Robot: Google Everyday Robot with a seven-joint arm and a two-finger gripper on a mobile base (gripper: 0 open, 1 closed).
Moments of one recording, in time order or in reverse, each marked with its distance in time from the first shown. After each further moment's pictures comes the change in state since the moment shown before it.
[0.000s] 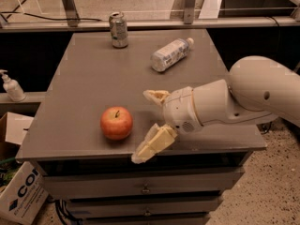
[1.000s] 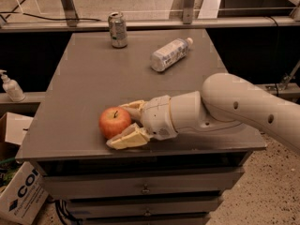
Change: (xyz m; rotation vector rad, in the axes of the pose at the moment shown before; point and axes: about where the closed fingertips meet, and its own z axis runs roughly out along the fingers) arm -0.006 -0.003 0.056 -0.003 -0.105 -0.030
